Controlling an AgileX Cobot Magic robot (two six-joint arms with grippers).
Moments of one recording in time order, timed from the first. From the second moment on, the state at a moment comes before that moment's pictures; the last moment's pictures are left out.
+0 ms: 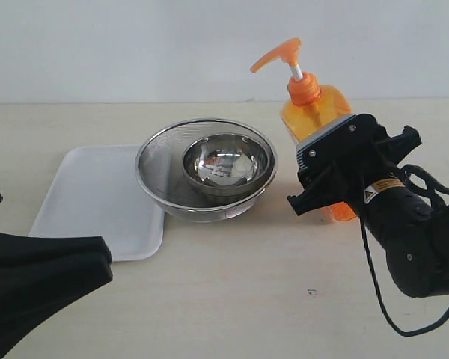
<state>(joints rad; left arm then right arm) -0.29 0.94 -0.16 1.10 -1.21 -0.74 0.55 1.85 -0.55 0.39 -1.05 -0.63</state>
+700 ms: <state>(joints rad) -0.29 1.27 -0.54 0.97 -1.00 -0.98 0.55 1.85 -0.55 0.42 -1.04 -0.69</state>
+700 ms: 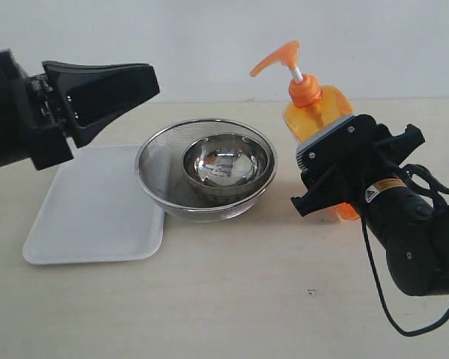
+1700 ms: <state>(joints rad) -0.42 1.78 -1.09 1.00 -1.05 -1.02 0.55 1.85 -0.57 0.44 -1.02 -0.70</state>
